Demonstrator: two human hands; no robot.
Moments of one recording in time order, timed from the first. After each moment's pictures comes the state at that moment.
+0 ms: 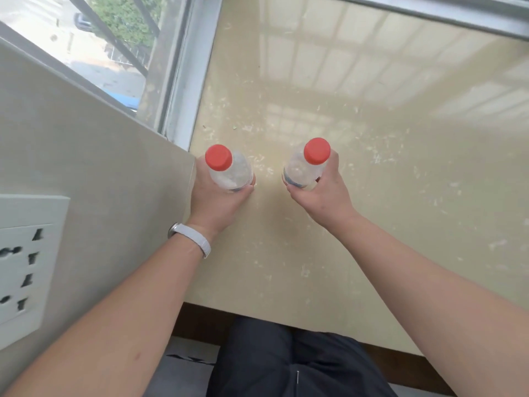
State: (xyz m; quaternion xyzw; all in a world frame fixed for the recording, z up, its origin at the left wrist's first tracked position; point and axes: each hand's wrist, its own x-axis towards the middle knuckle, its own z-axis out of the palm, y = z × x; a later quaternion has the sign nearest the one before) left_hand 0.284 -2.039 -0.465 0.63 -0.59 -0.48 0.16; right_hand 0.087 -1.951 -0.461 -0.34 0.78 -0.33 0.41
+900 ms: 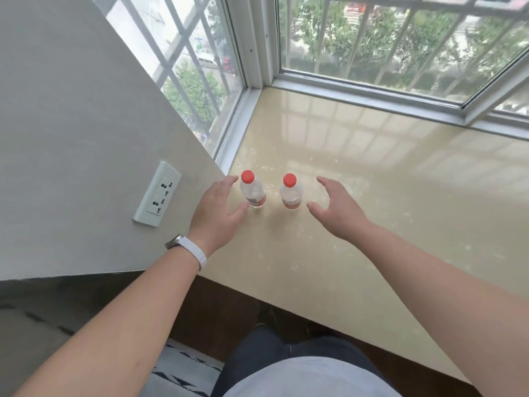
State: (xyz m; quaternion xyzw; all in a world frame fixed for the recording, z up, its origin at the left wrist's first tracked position) left_hand 0.309 -1.950 -0.252 0.57 -0.76 -0.30 0.09; right_hand 0.048 -1.877 -0.292 -0.48 0.75 -0.21 0.40
